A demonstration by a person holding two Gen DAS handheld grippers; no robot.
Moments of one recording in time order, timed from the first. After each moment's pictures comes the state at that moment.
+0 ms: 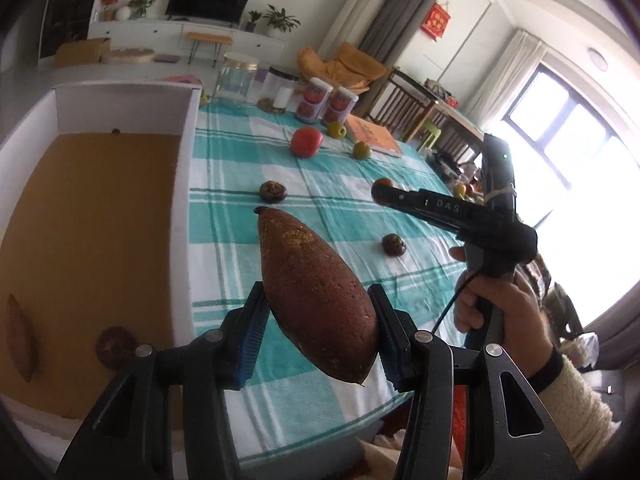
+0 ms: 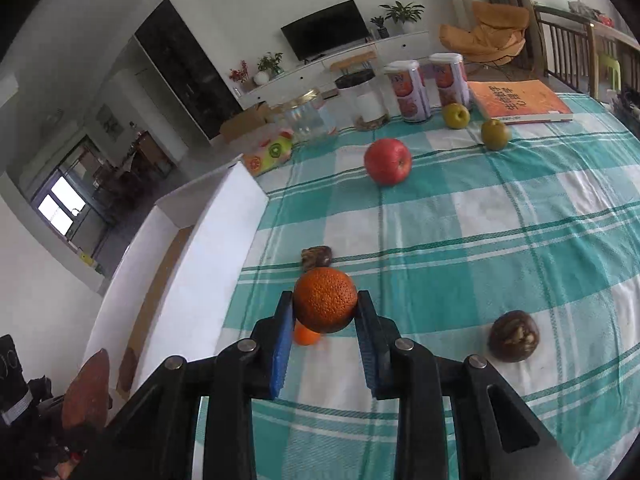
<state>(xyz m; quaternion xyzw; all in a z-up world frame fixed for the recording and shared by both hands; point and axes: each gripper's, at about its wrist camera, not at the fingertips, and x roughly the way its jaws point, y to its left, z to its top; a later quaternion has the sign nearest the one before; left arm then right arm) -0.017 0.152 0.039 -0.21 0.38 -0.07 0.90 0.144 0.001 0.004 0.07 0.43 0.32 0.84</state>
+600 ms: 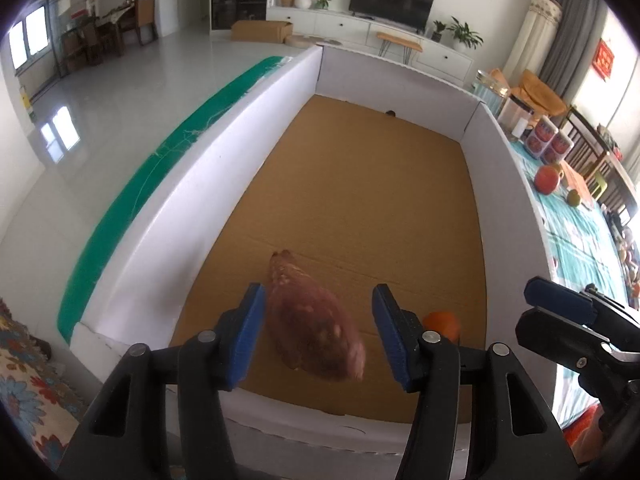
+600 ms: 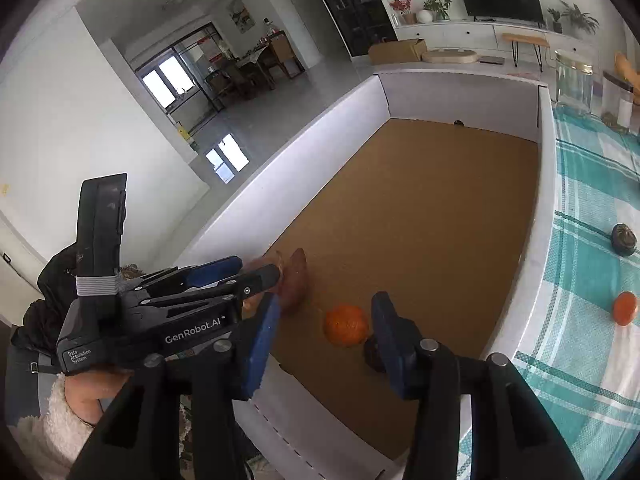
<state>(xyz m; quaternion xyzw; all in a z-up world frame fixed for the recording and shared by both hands) -0.074 0.305 -0.023 -0.20 0.42 0.24 0.85 -0.005 0.235 -0.021 -0.05 0.45 0.51 0.73</state>
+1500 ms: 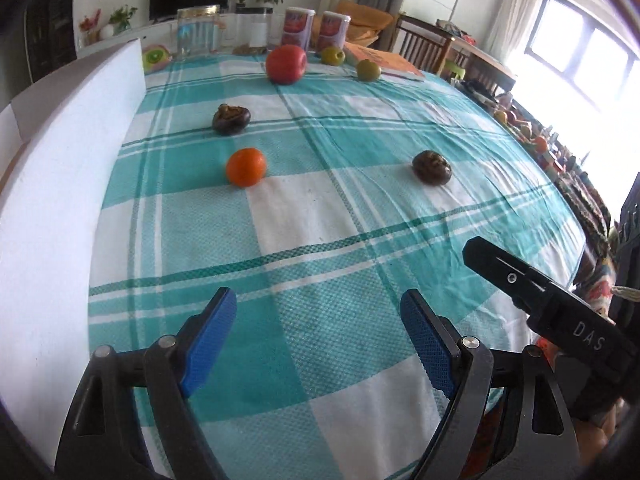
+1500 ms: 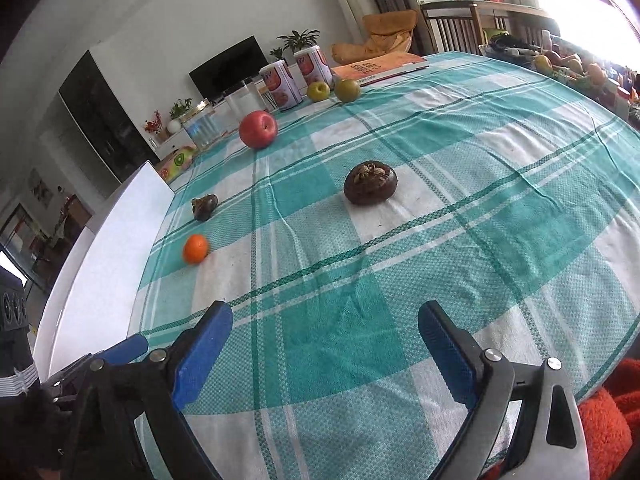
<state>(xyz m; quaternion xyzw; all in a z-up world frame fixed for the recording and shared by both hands) 0.049 0.030 -0.081 -0.08 0.44 -0.03 0.89 0.045 -0.101 -0.084 0.13 0.41 0.12 0.90</state>
